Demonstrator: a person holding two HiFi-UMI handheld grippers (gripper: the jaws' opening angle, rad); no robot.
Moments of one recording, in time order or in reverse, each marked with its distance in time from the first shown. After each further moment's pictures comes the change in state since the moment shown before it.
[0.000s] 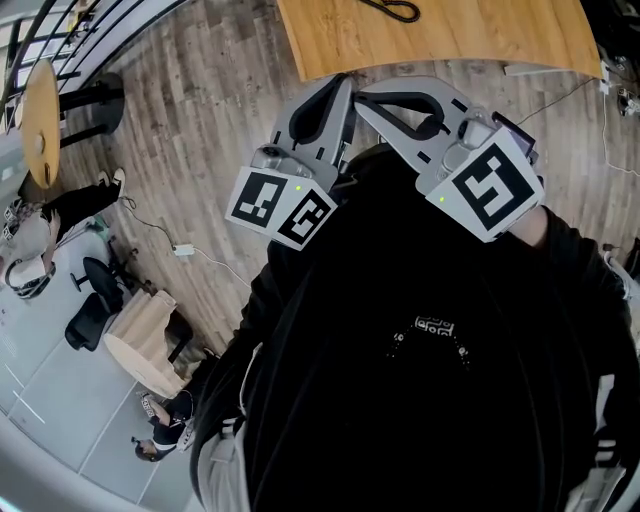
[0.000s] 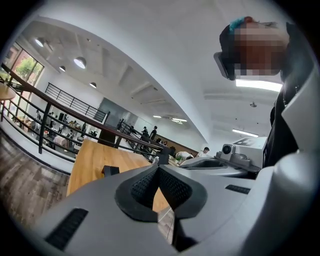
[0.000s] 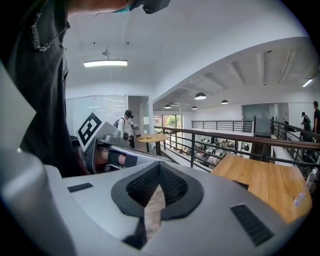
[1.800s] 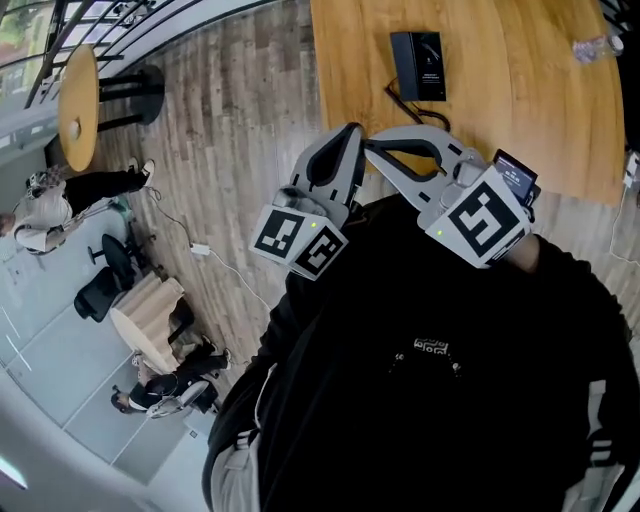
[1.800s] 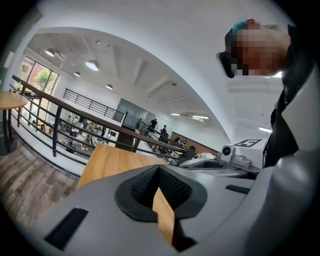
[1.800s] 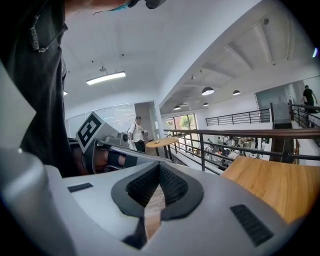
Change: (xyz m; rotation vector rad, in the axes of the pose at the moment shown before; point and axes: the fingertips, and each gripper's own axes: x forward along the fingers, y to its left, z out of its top) left arm 0.164 0.101 0.075 -0.041 0.022 0.231; right arm 0.062 -0.199 0.030 0.079 -0.045 0.222
